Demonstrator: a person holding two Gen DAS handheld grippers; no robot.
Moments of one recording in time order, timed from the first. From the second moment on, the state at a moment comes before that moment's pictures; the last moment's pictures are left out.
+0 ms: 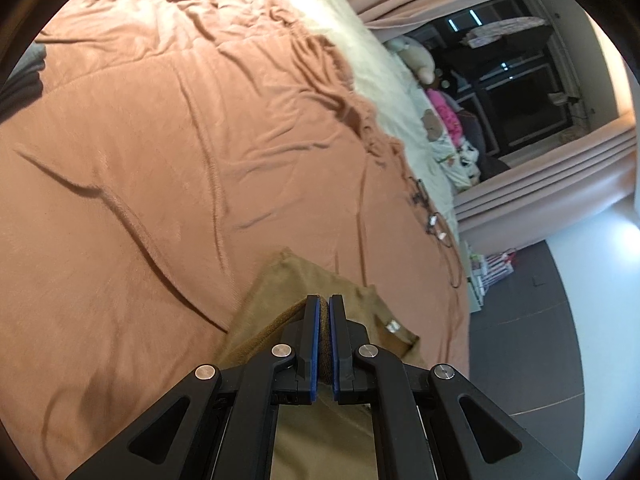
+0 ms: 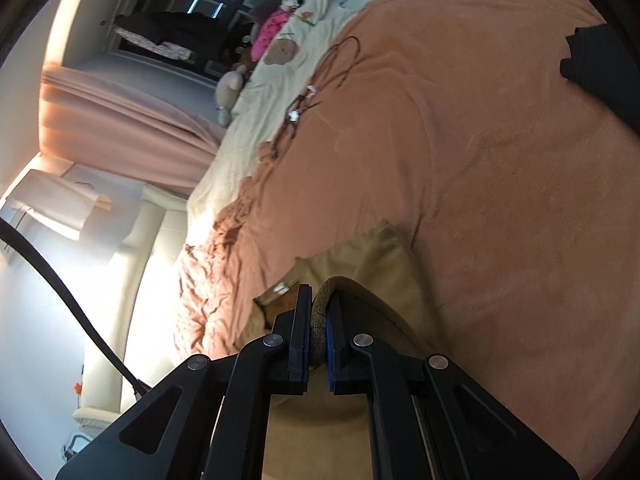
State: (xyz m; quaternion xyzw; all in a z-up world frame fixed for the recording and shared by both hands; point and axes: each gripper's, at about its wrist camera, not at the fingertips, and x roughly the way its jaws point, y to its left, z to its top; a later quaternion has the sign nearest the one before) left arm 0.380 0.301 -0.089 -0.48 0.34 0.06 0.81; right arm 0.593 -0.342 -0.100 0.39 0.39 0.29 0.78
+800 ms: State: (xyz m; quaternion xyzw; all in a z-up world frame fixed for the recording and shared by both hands) left arm 0.415 0.282 -0.126 -0.37 0.42 0.10 0.82; right arm 0.609 -0.316 -0.075 0.32 0.44 0.21 0.82
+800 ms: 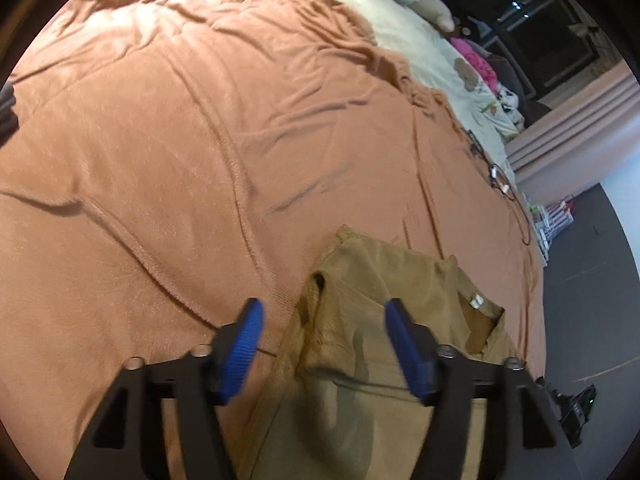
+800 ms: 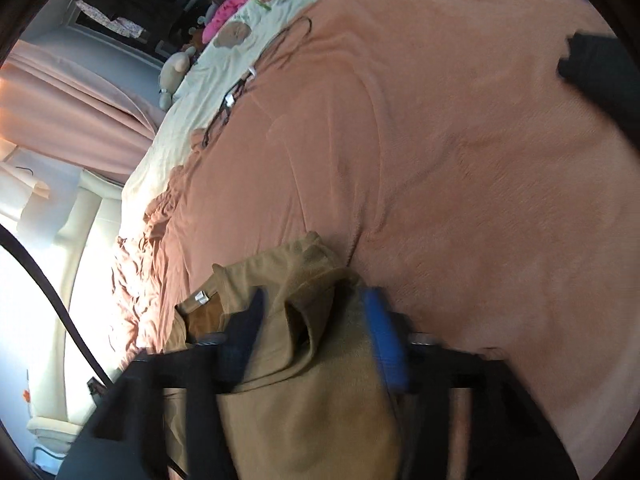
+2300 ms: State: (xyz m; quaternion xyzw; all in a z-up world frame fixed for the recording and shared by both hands) left arm 0.327 0.244 -0.081 -0.13 0.46 0.07 0.88; right arm 0.466 -0.269 -0.019 -0.05 0.37 0.20 0.90
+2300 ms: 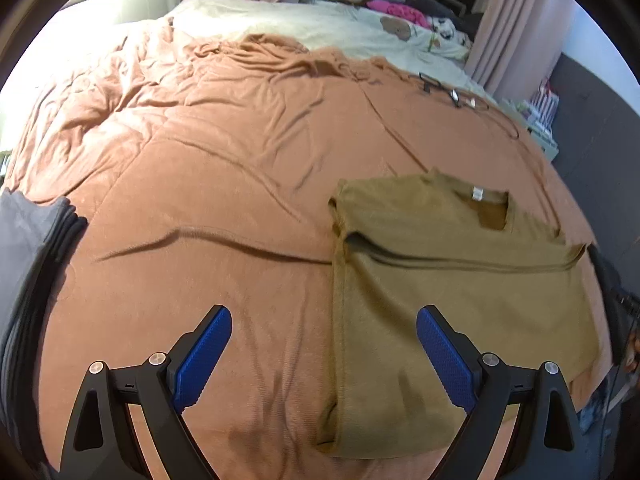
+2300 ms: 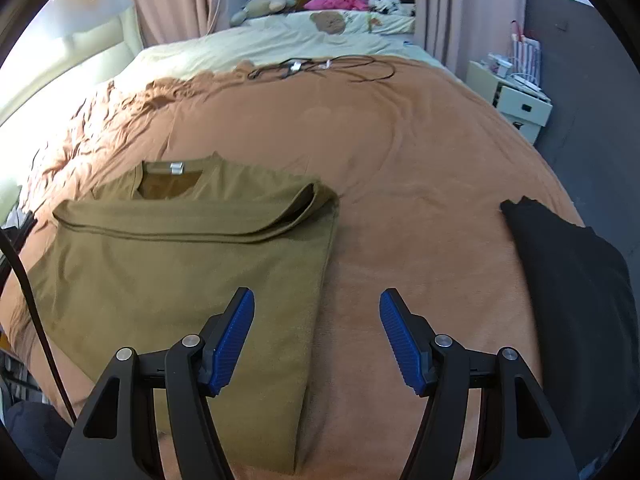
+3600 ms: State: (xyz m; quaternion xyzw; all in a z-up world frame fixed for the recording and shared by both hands) left arm 0.506 0.257 -0.143 0.01 0.50 0.12 0.86; right arm 0.637 -0.219 -0.083 -0.02 0.41 0.19 0.89
